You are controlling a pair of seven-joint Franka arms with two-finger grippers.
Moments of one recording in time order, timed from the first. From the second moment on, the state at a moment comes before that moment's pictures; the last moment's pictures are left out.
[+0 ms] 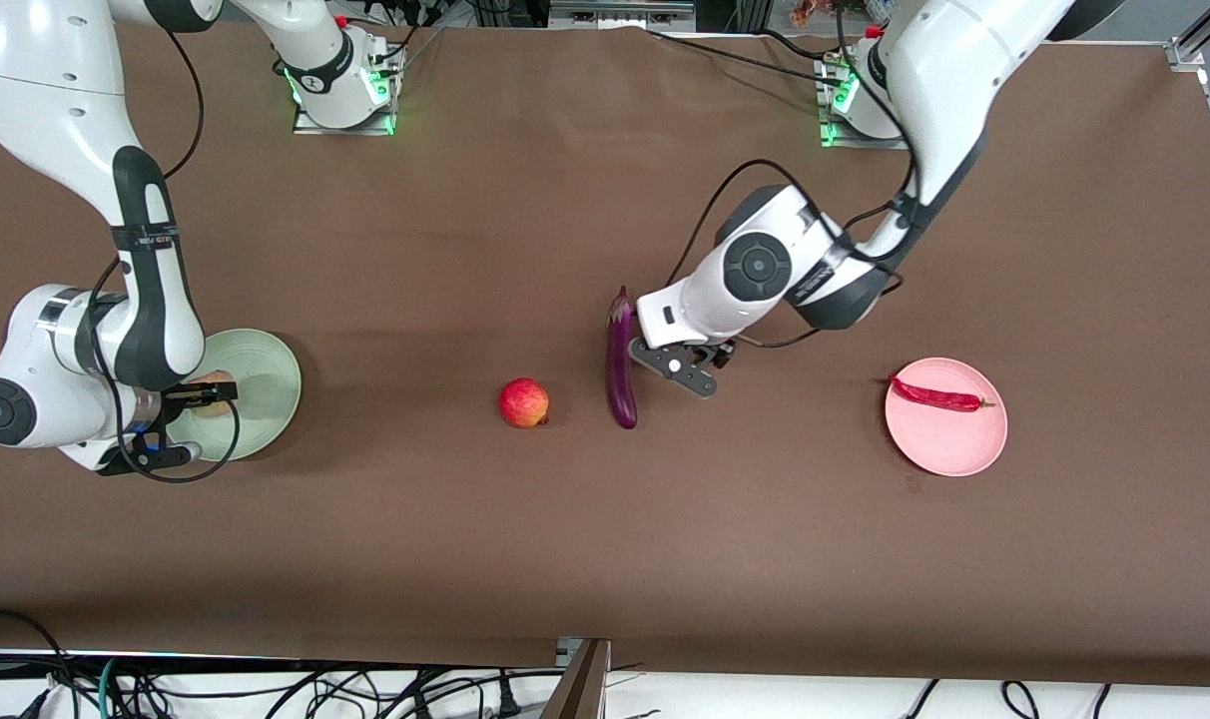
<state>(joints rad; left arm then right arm) -0.12 0.69 -0.59 -1.64 0.19 2.27 -0.30 0.08 0.71 -0.24 -1.51 0.07 1.93 -0.32</state>
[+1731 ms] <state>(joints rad) -0.34 0.67 -0.35 -1.60 0.32 2.30 -0.37 0.54 0.72 -0.19 -1.36 0.32 2.04 0.49</state>
